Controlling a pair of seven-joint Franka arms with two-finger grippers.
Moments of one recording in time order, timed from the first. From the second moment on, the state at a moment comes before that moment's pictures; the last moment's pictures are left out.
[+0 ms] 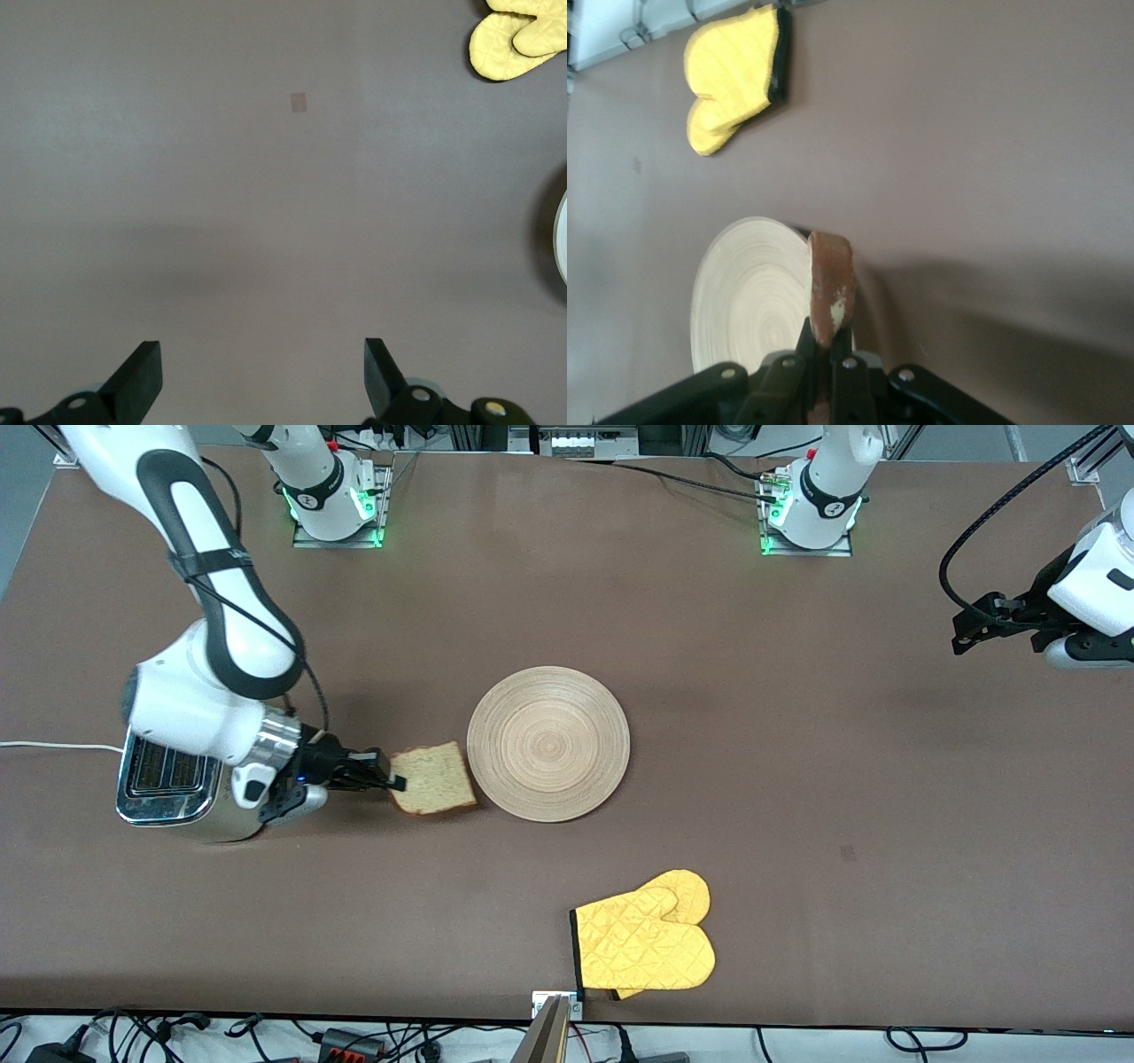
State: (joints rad) left arm -0.08 -0.04 0.06 -1.69 0.04 1.61 -0.05; right arm 0.03 0.45 0.17 -1.74 0.68 2.22 -0.34
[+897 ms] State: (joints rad) left arm -0.08 -0.04 0.06 -1.69 0.04 1.61 -0.05; right arm 0.02 0.50 -0.02 -1.07 0.01 1.15 -0.10
